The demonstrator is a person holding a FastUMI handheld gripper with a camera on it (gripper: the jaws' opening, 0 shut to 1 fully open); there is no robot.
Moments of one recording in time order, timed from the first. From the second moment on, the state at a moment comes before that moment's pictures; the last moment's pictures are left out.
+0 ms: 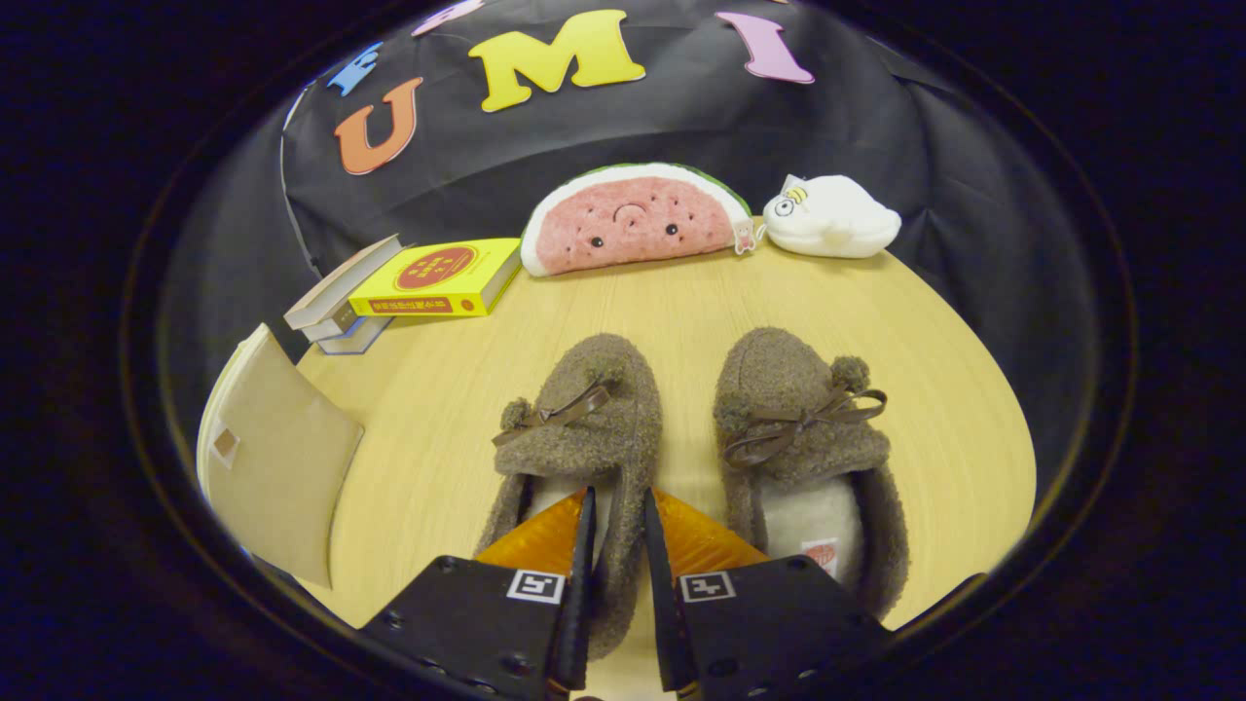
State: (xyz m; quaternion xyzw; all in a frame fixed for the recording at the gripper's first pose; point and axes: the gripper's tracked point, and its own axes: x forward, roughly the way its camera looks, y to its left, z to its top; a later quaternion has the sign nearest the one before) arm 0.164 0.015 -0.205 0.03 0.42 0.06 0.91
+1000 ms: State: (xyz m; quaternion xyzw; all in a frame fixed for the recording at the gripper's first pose) arm 0.112 0.116 -0.082 0.18 0.37 0.14 0.90
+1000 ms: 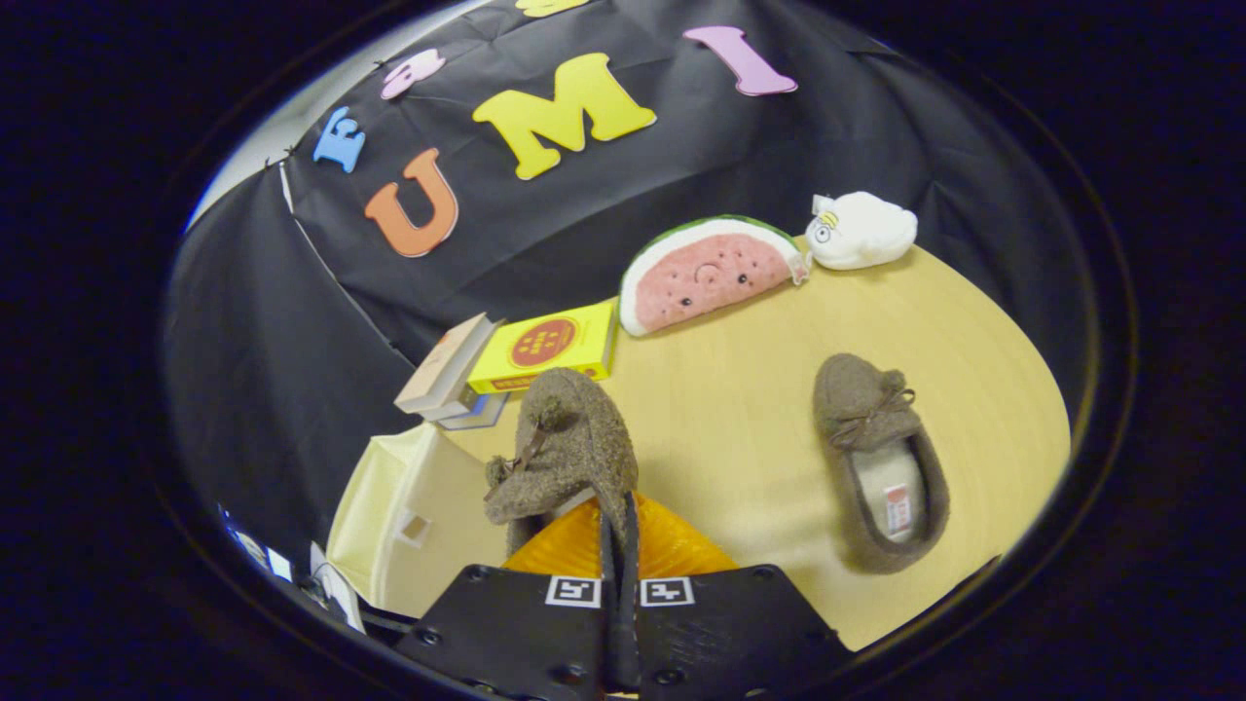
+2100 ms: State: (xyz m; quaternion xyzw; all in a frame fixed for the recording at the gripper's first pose) arm 0.060 0.413 -0.074 0.26 0.38 0.11 0.88
